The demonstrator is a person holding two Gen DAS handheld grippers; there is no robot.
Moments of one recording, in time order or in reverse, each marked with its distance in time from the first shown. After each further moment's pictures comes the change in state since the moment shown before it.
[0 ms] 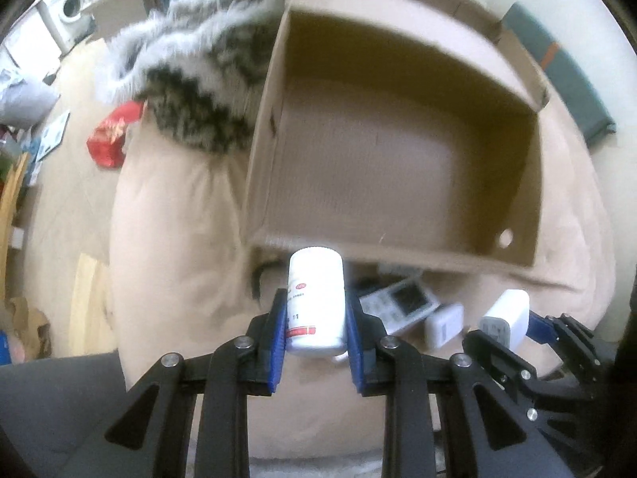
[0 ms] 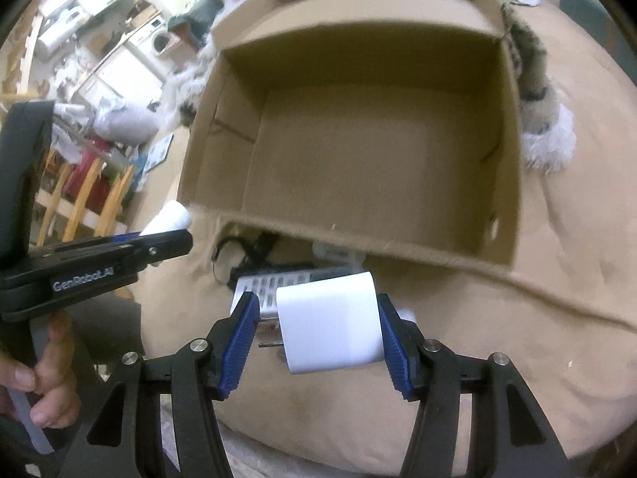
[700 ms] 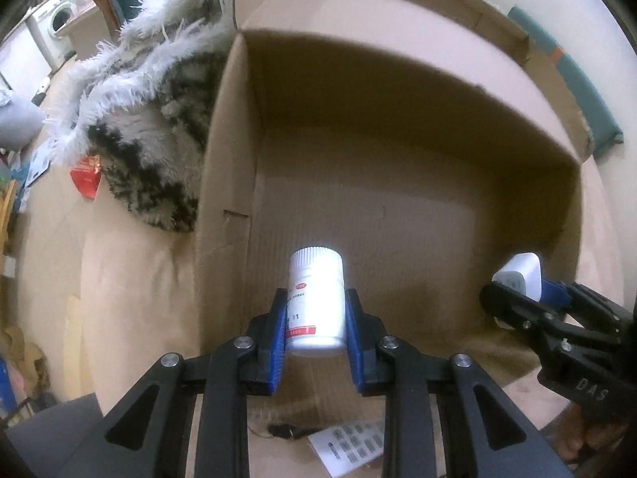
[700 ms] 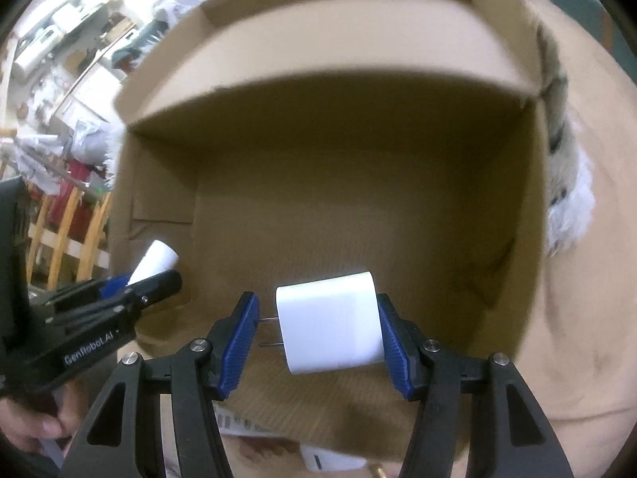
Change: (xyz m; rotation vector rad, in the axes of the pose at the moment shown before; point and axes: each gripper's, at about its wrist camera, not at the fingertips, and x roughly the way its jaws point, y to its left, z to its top) left arm 0.063 -0.013 0.072 0.032 -0.029 0.005; right arm 0.052 -0.048 0.094 0.057 0.016 -0.035
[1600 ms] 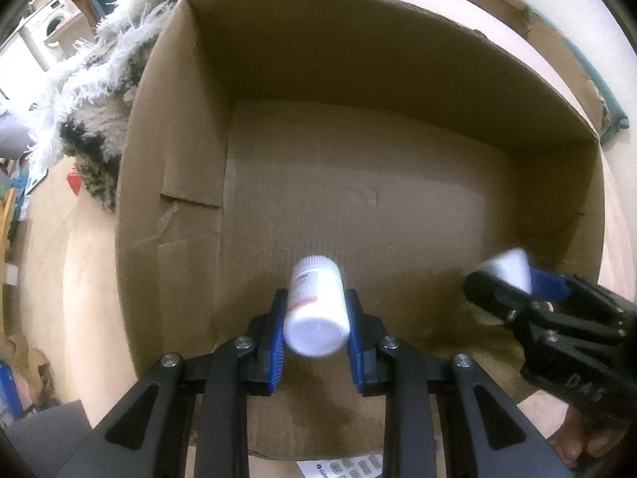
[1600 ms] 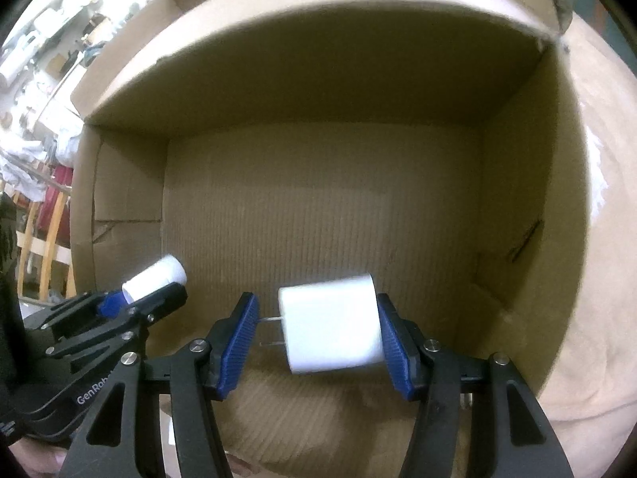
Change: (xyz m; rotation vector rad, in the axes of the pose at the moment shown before) left arm 0.041 -0.023 0.003 0.038 0.015 0.024; right arm 0.022 -0.010 -0.001 0.039 0.020 -0.035
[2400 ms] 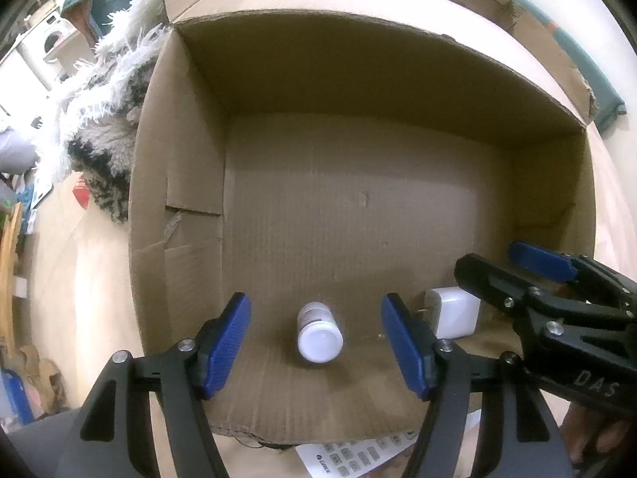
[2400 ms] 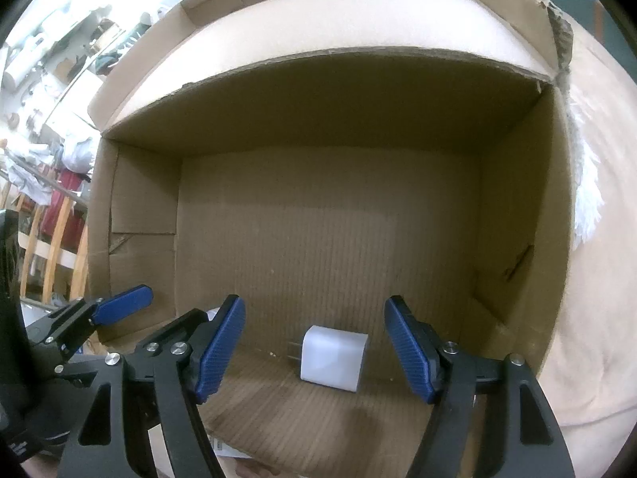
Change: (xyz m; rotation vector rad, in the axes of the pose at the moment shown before) left arm -0.012 -0.017 0.009 0.035 -0.012 0.022; right arm -0.006 0.010 0.006 -0.014 -0.036 0.017
